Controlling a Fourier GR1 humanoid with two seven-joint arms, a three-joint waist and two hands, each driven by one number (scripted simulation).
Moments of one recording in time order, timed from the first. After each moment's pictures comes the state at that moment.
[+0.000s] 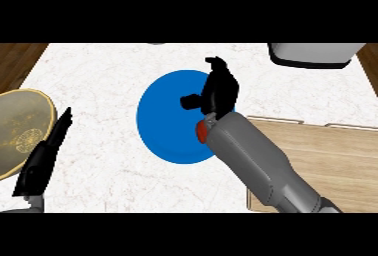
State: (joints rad) left arm 0.02 0.29 0.07 -1.49 -0.20 -0.01 -0.11; right arm -0.90 -0.01 0.52 -0.88 0.74 -0.73 1.01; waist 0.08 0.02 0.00
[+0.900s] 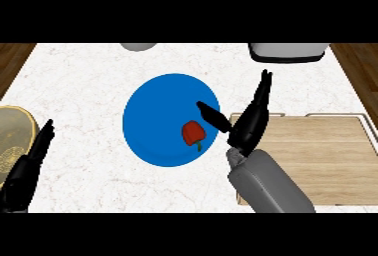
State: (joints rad) left arm 0.10 0.30 0.13 -1.50 -0.19 0.00 -0.14; right arm -0.52 -0.05 0.49 -1.27 0.90 -1.18 0.96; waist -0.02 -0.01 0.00
